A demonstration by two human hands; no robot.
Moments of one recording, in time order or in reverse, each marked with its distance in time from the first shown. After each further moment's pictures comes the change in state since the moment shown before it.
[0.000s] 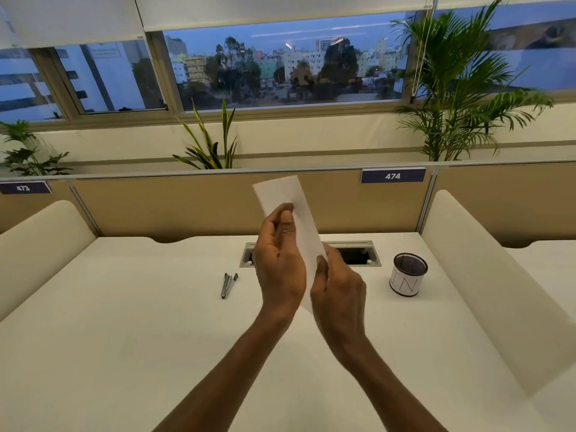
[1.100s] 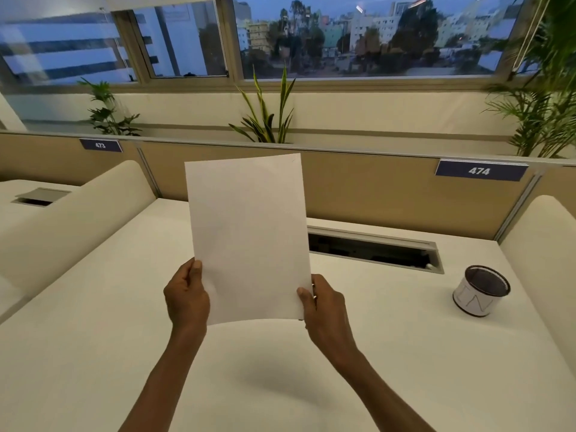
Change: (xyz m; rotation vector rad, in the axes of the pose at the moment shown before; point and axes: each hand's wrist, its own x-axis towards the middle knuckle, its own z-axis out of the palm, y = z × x) left_hand 0.049 -0.122 -0.215 0.391 0.462 -0.196; right_hand -0.039 0.023 0.108 0.248 -0.611 0.264
